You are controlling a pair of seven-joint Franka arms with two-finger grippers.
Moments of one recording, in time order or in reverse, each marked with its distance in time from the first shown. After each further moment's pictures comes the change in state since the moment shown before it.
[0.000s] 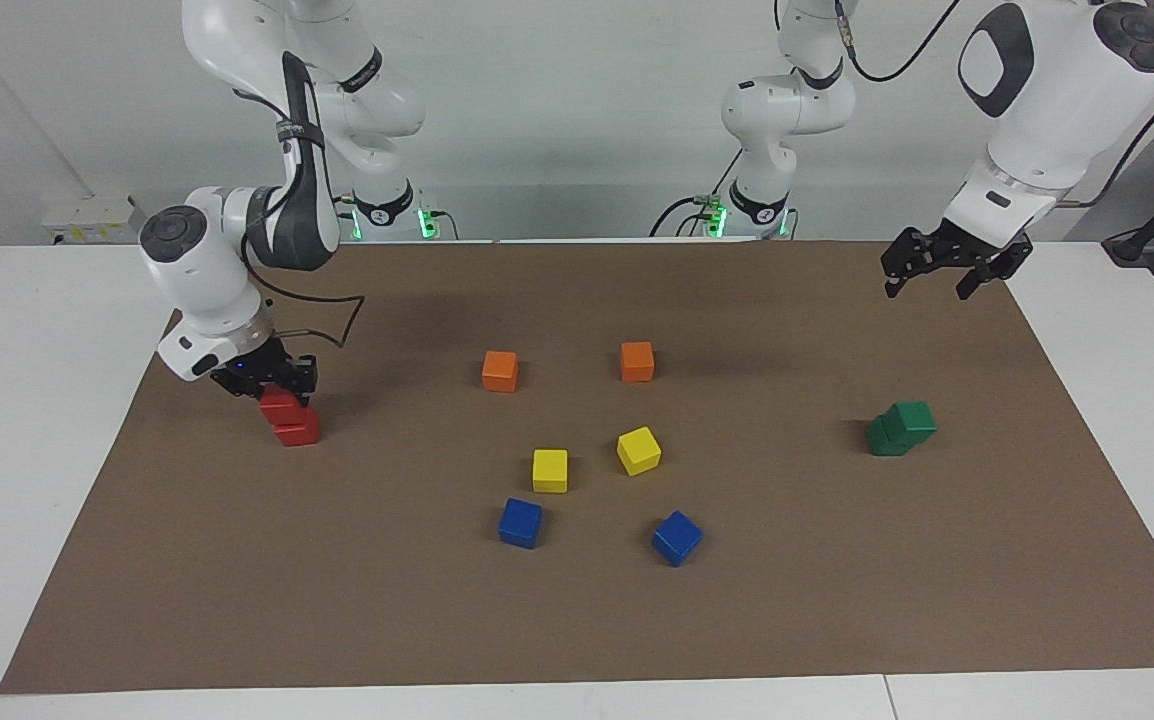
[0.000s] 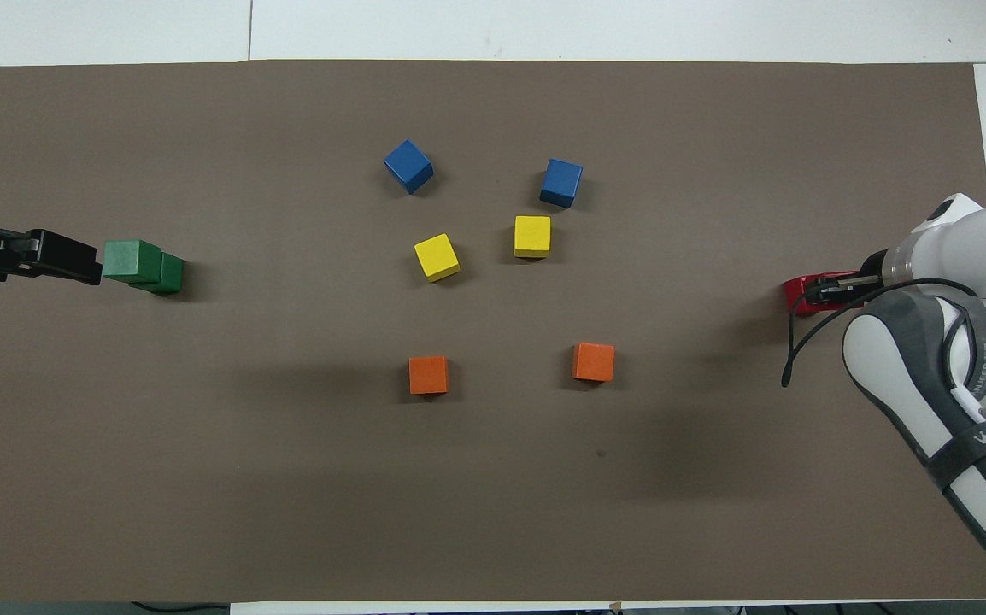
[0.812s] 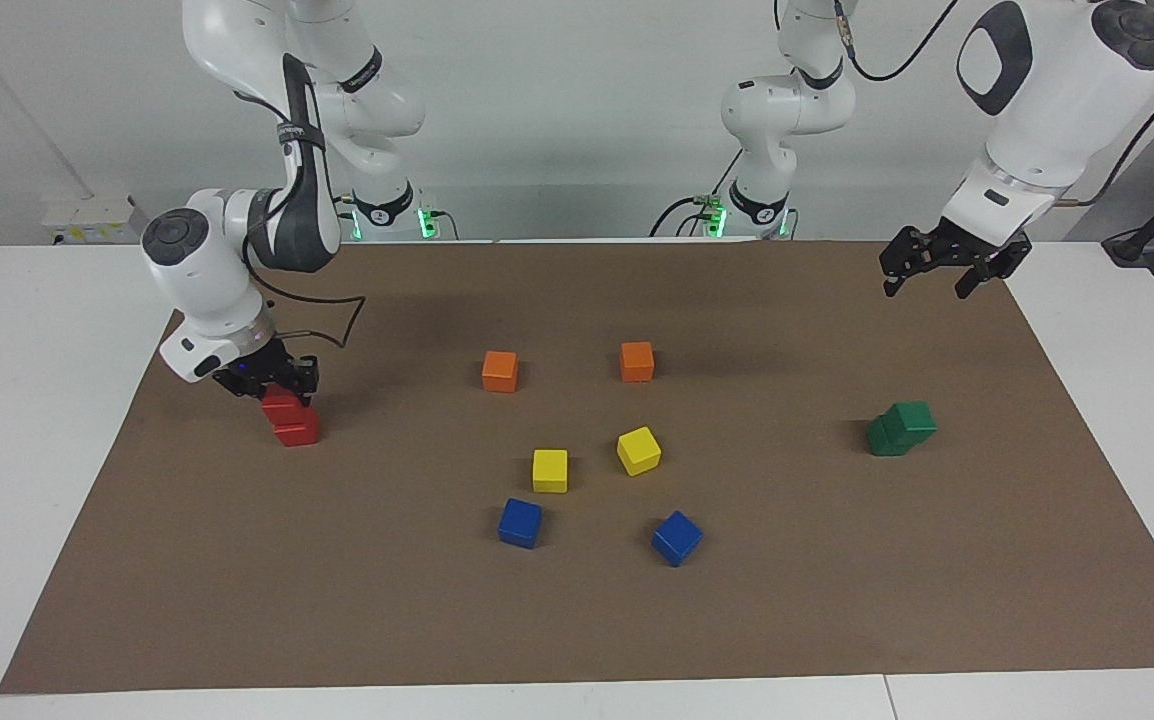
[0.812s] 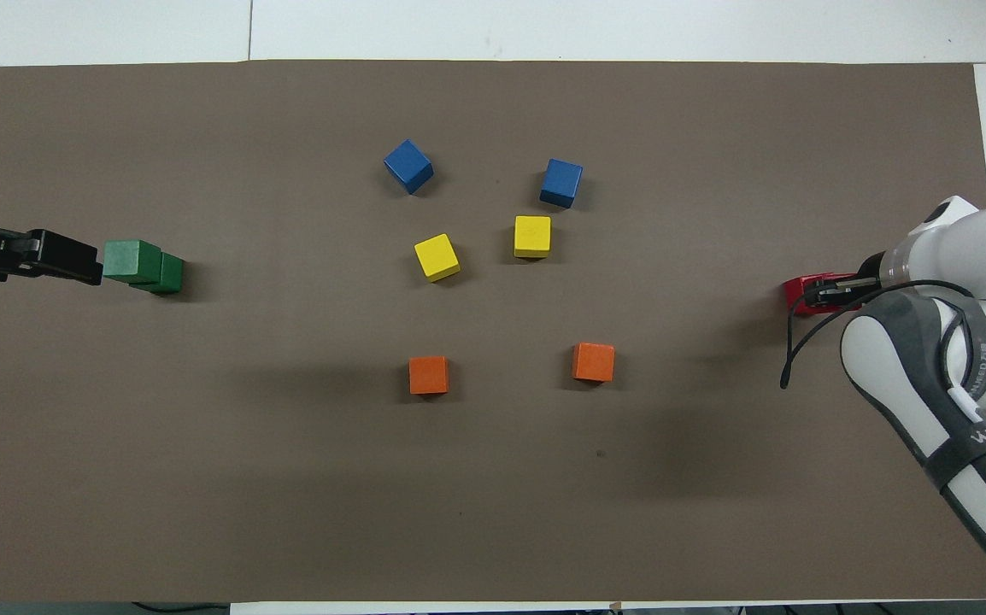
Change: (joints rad) left arm -0.004 -0.001 0.002 0.002 0.000 -0.003 -0.001; right arm 0.000 0.003 0.000 -0.005 0.000 0.001 0.000
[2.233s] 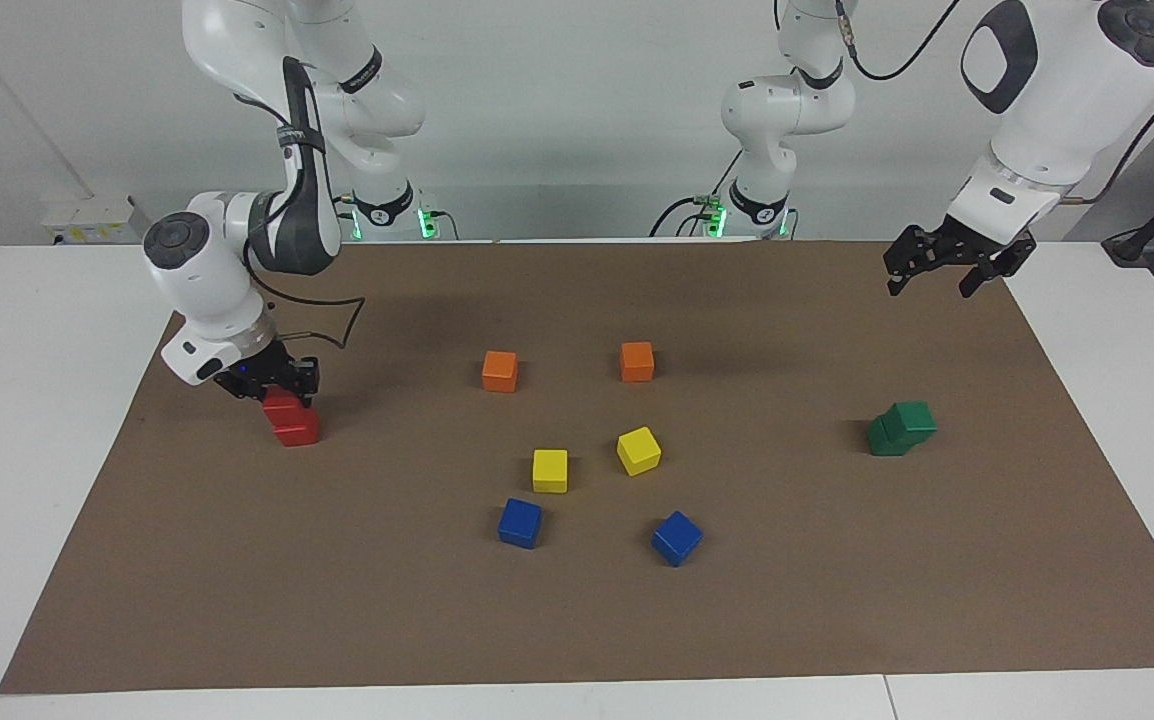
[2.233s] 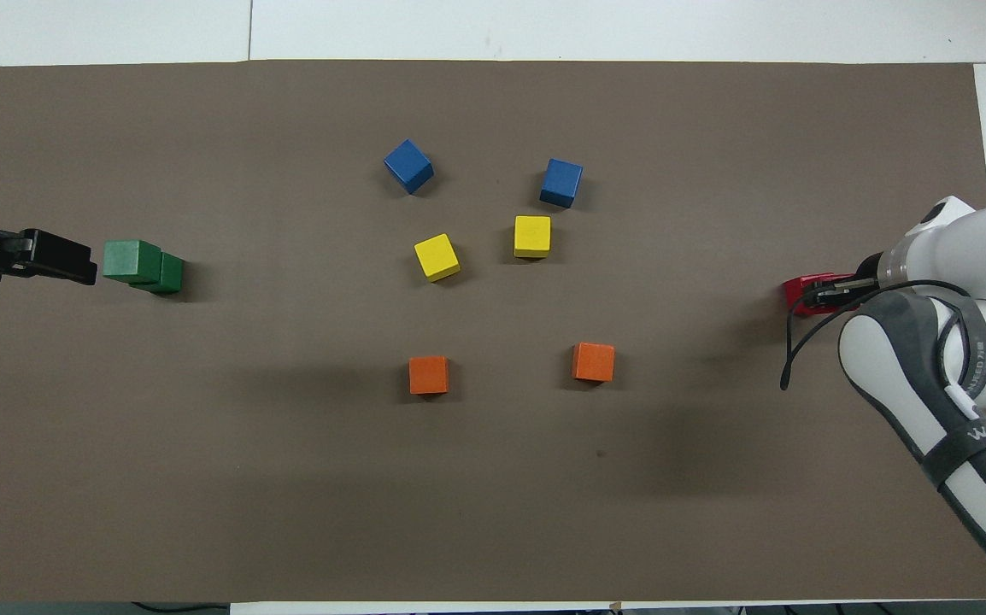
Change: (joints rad) left arm 0.000 -0.003 0.008 0.000 0.000 0.000 0.000; right arm 0.000 0.008 0.000 0.000 0.000 0.004 -0.017
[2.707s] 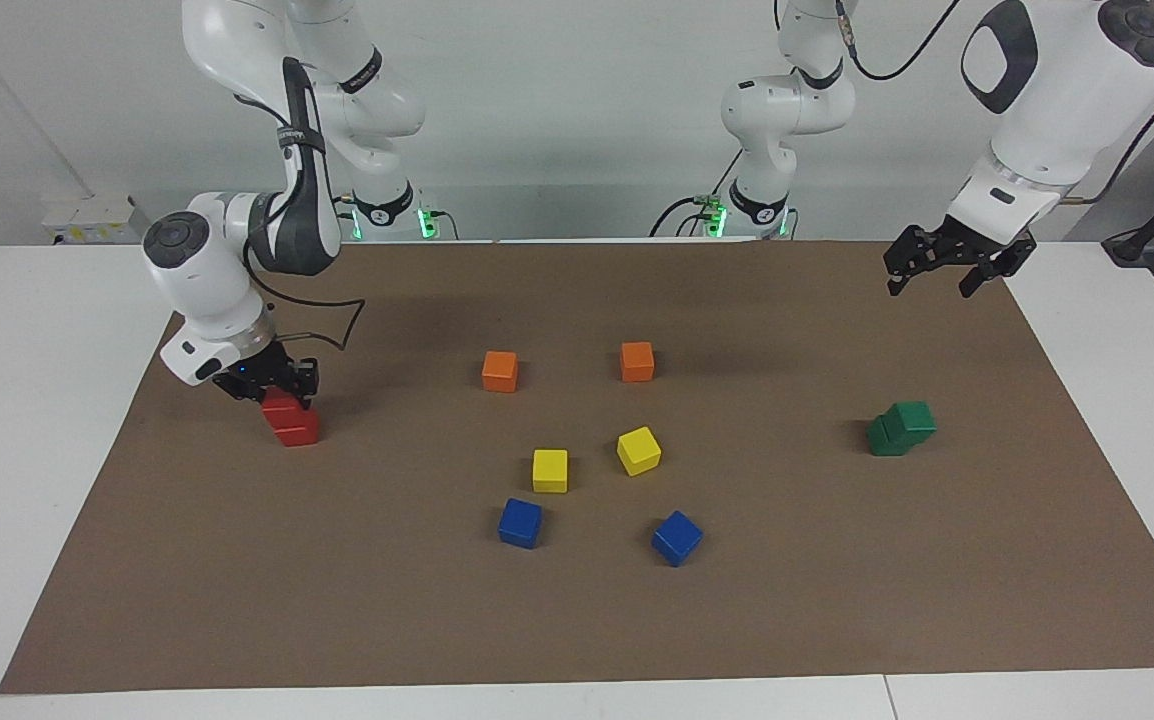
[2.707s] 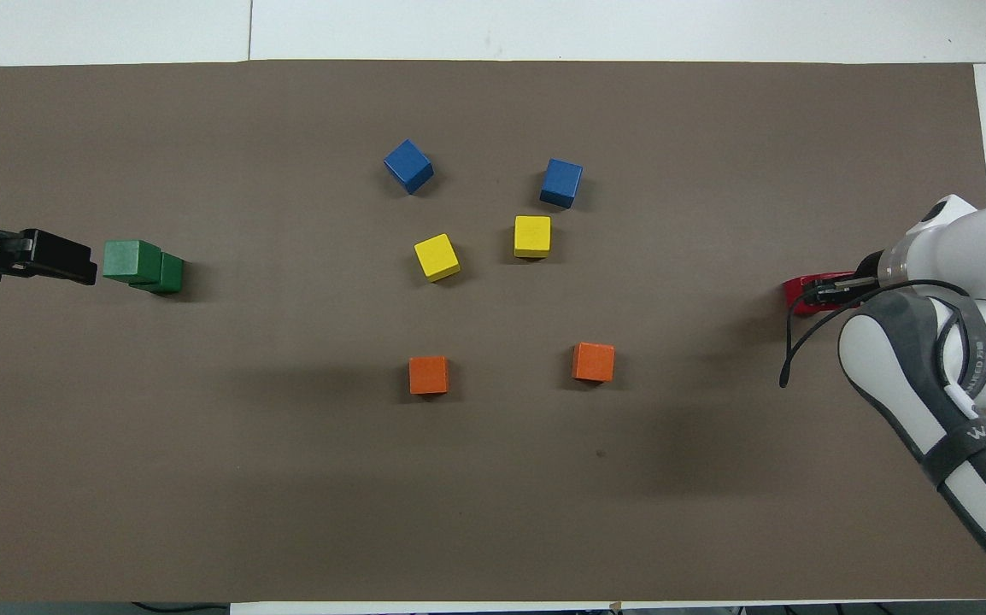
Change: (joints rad) left arm 0.000 0.000 0.000 0.000 0.000 0.000 0.000; right arm 0.000 0.002 0.000 0.000 0.000 0.015 0.000
